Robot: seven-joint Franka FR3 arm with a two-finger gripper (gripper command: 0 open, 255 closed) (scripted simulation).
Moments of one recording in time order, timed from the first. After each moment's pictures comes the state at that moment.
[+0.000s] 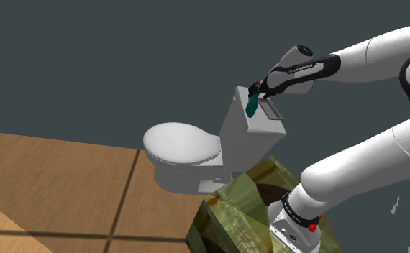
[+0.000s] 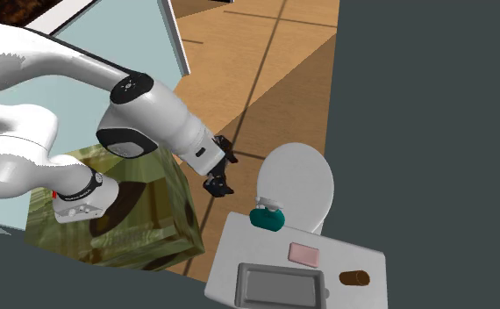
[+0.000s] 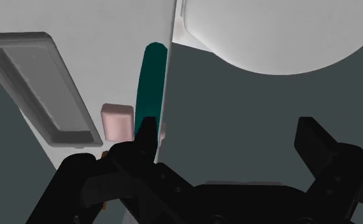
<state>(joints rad) -0.27 -0.22 -0.18 -2.54 -0.08 2.75 0.07</state>
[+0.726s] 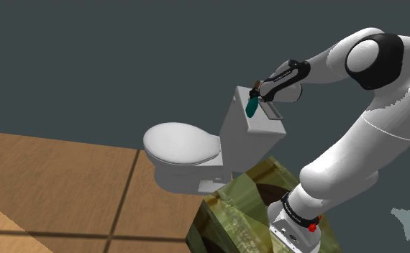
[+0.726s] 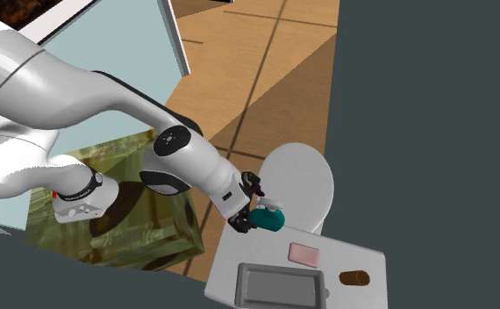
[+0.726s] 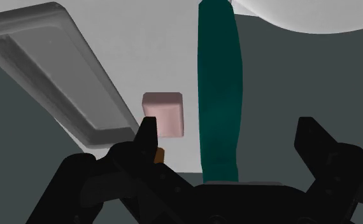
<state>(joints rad) -0.34 0.12 -0.21 -2.40 -0.05 3.03 0.12</state>
